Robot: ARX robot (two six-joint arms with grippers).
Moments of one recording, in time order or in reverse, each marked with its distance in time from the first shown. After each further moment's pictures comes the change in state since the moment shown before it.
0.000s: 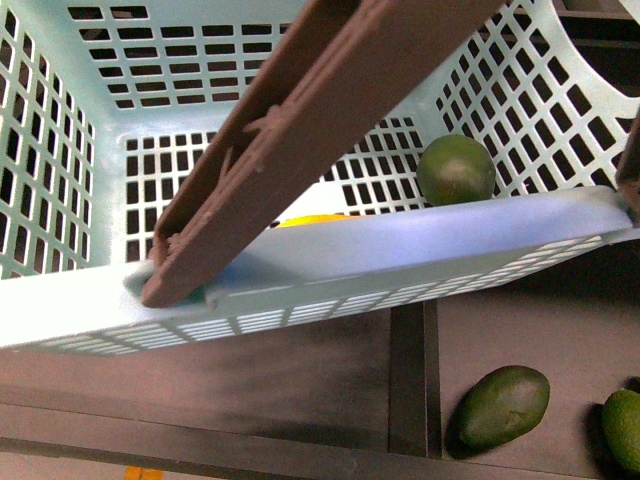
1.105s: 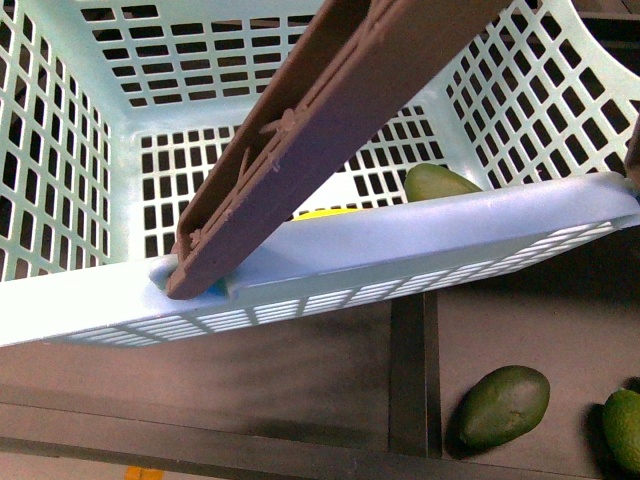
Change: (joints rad) left arm 0.000 0.000 0.000 0.000 -0.003 0.003; right arm -0.350 -0.584 -0.605 0.157 0.302 -0.111
